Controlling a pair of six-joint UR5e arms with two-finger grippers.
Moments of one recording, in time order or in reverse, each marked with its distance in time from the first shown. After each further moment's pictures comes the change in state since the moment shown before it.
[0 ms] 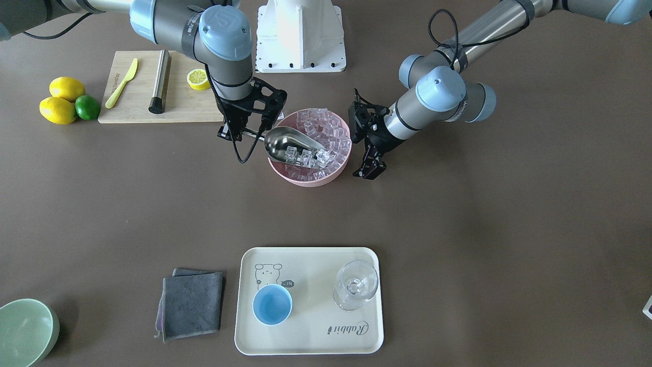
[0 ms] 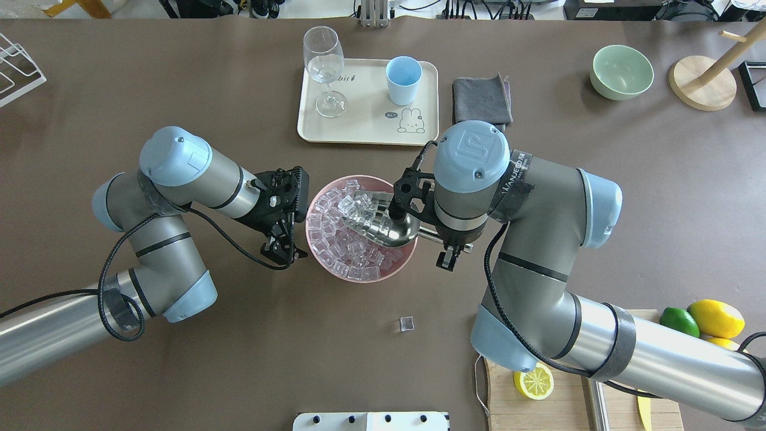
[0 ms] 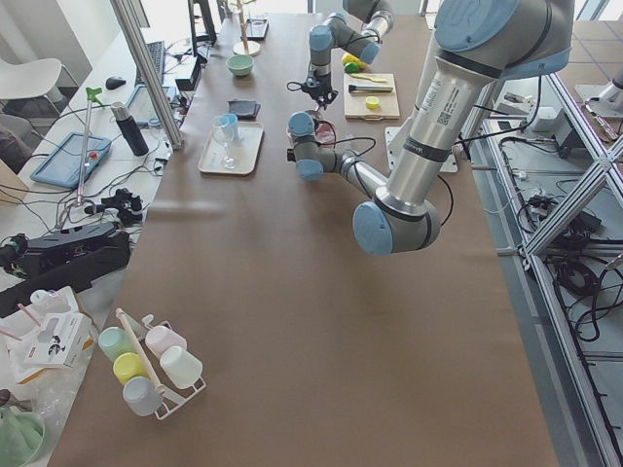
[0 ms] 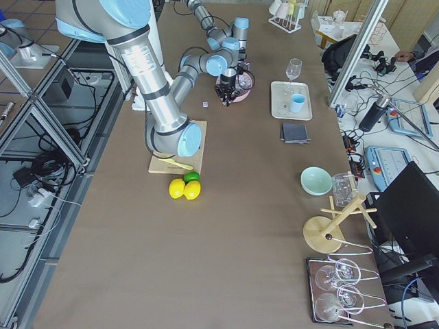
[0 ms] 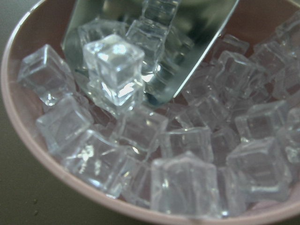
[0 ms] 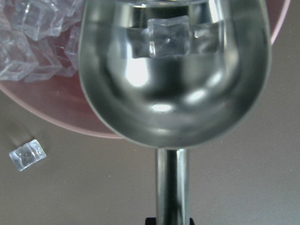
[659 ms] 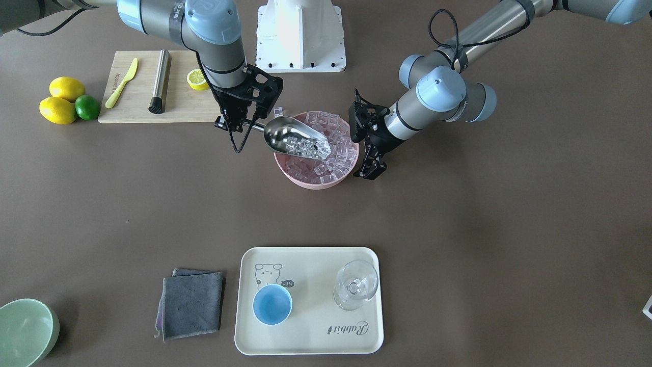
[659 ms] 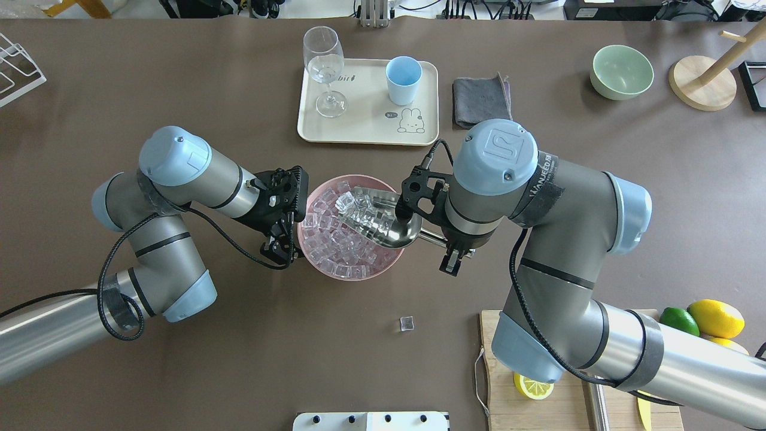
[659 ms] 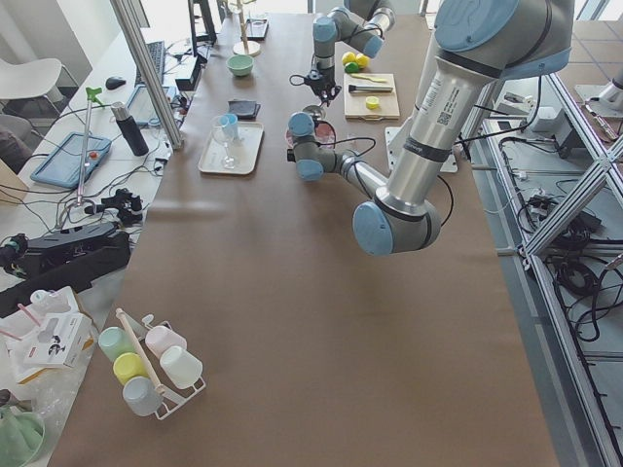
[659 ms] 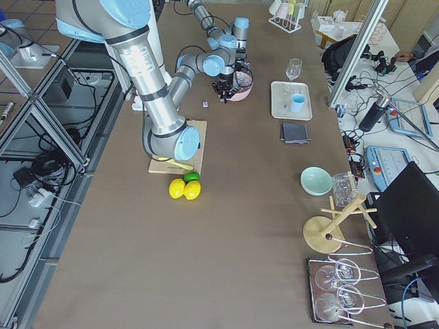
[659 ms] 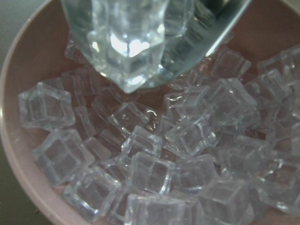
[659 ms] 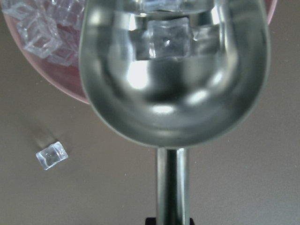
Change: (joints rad) left arm -0.001 0.001 0.000 0.000 0.000 -0.001; right arm 0.003 -0.042 0.073 0.039 0.030 0.046
